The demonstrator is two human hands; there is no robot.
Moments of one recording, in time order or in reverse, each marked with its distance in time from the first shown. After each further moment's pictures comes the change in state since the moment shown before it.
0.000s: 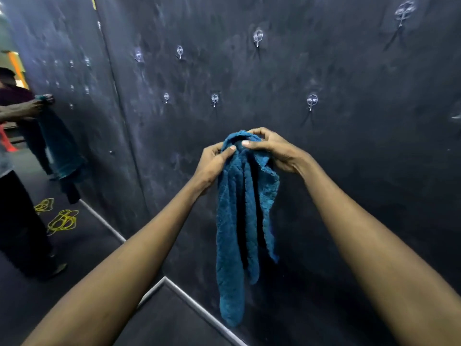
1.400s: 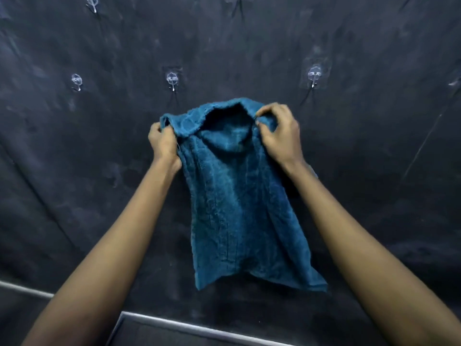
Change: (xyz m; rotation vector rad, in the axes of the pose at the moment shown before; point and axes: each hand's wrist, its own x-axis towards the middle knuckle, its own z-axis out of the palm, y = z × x) left_hand 0.172 -0.074 -0.070 -0.383 0.189 -0.214; right_hand 0.055 0.053 0.001 -0.843 0.990 -0.513
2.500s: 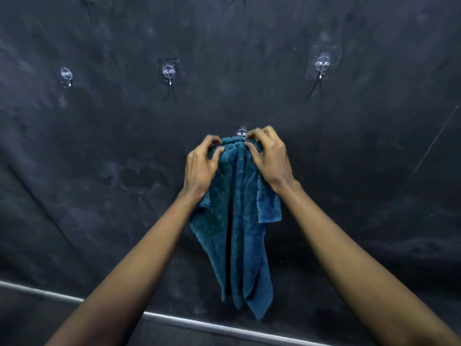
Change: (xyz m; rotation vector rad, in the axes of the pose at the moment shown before) left_hand -0.032 -0.079 0.009 0.763 -0.355 0.718; right_hand -0.047 0.021 0.036 -0.217 -0.139 -0.022
